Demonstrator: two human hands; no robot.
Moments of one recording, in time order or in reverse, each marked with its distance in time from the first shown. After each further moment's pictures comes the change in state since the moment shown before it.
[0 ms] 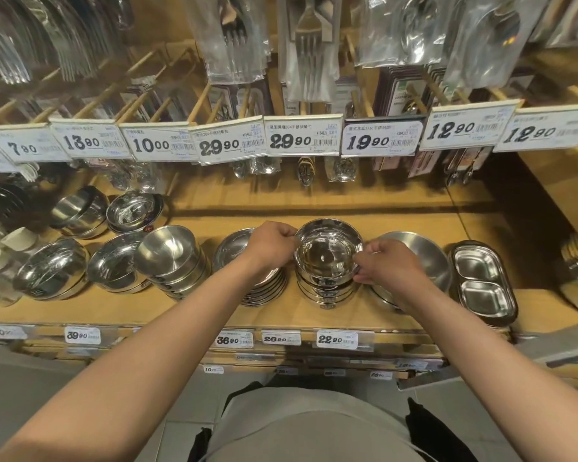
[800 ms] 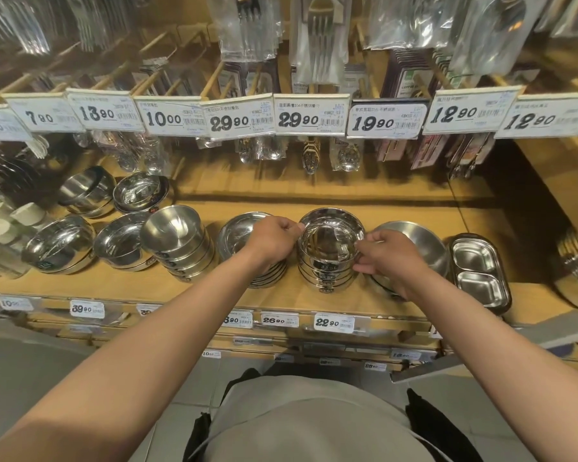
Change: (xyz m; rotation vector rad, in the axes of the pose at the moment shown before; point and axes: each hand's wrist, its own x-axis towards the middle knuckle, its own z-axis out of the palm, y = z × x) left_hand -0.012 -0.019 0.007 -0.085 0.025 -0.009; right_hand -0.006 0.006 -0.003 0.084 -0.072 -0.003
